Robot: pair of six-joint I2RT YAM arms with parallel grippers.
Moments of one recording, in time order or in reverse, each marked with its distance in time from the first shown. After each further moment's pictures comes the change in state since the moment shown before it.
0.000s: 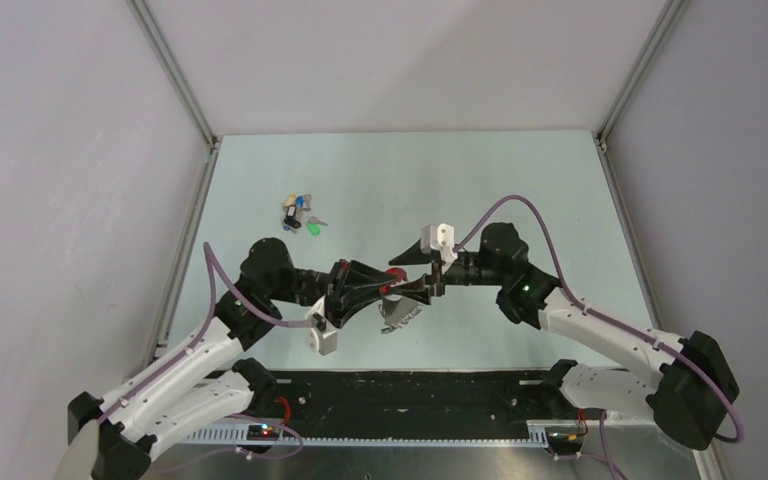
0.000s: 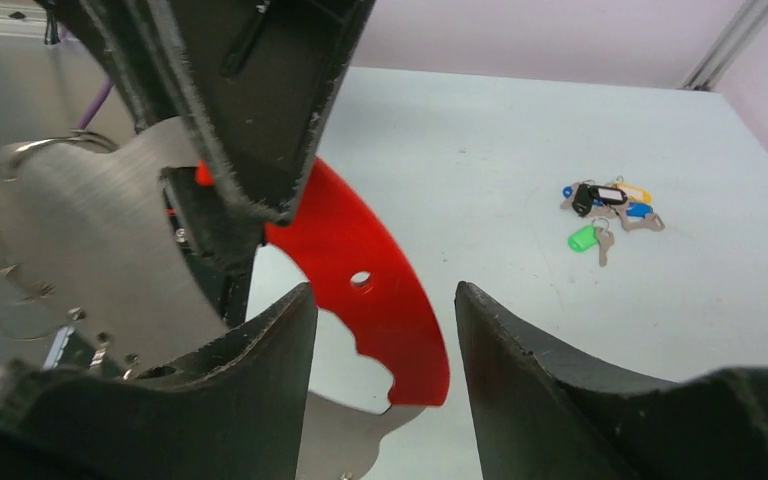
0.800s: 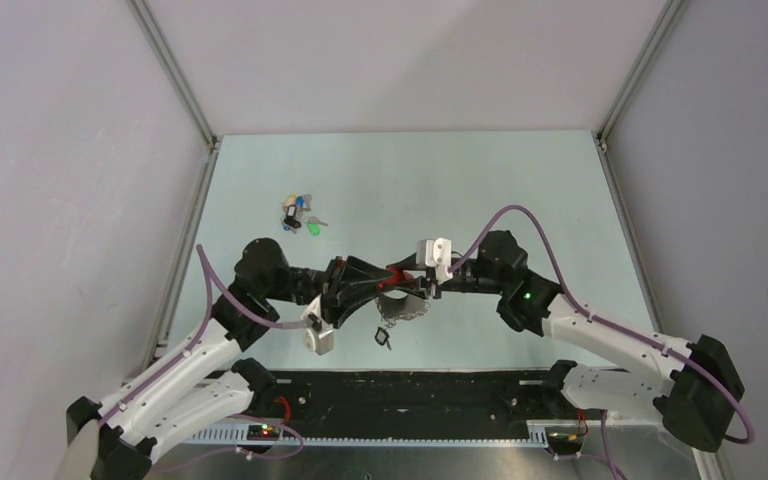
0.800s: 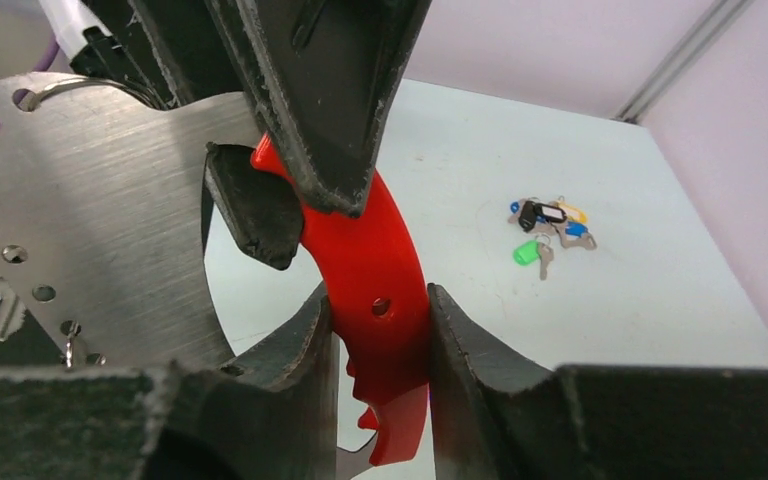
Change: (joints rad) left arm 0.017 -0.020 0.000 0.009 0.032 -0.001; right arm 0.074 -0.010 0.005 -0.018 0.128 -0.152
